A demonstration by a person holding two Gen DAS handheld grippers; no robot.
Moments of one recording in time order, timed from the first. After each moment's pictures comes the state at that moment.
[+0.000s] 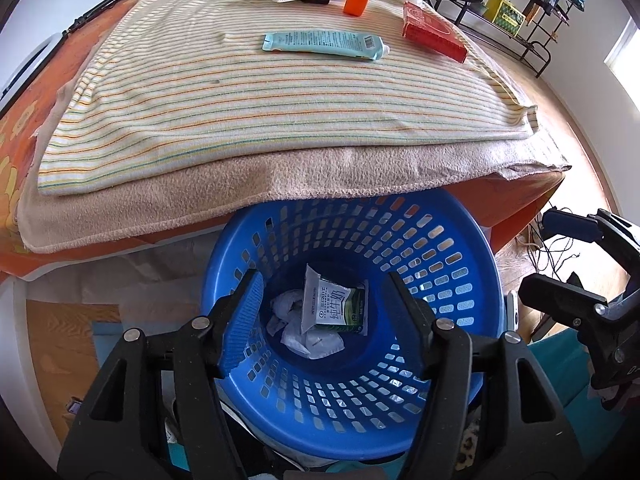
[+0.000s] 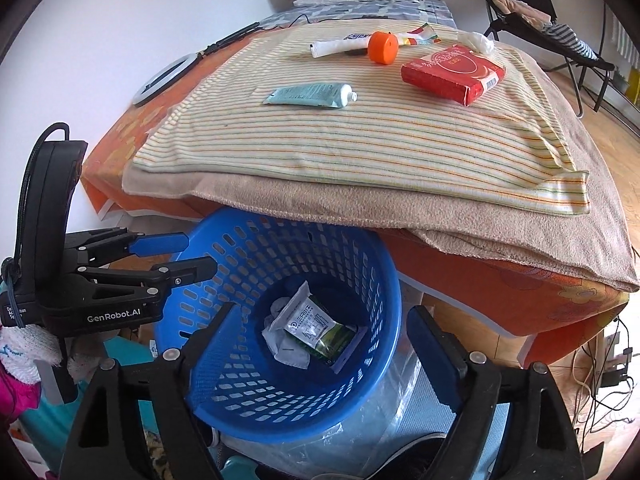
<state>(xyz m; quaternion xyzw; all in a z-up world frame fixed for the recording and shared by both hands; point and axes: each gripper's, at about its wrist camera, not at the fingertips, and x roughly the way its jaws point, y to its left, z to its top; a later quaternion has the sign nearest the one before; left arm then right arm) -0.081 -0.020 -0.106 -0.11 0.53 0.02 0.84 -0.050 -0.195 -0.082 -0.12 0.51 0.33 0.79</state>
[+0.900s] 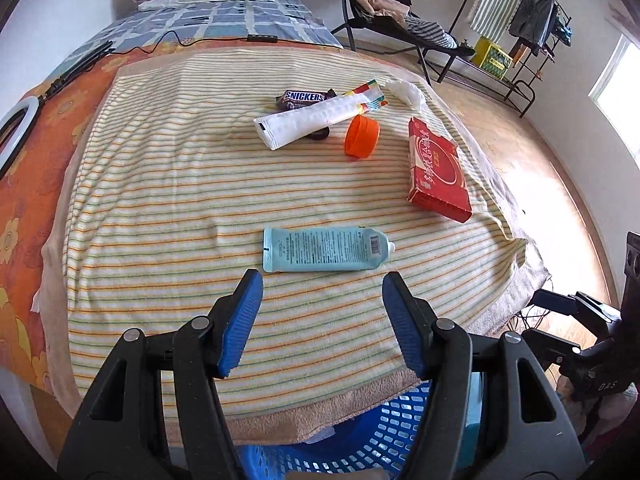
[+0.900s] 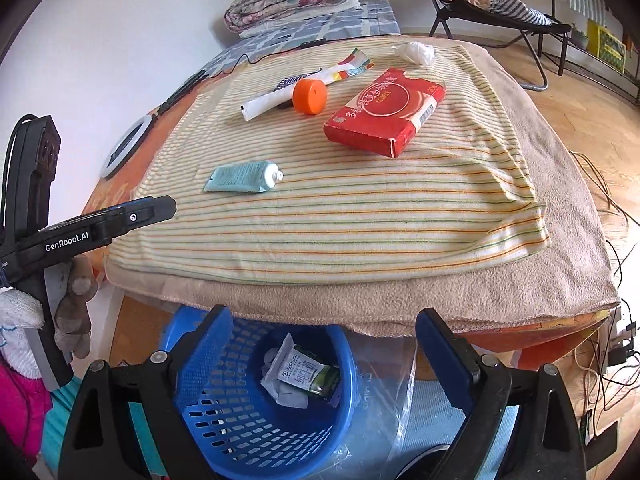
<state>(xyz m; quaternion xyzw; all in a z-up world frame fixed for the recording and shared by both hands) 0.050 0.032 -0.027 -0.13 0.47 -0.01 0.87 0.028 -0.215 -0.049 -0.02 0.52 0.28 0.81</state>
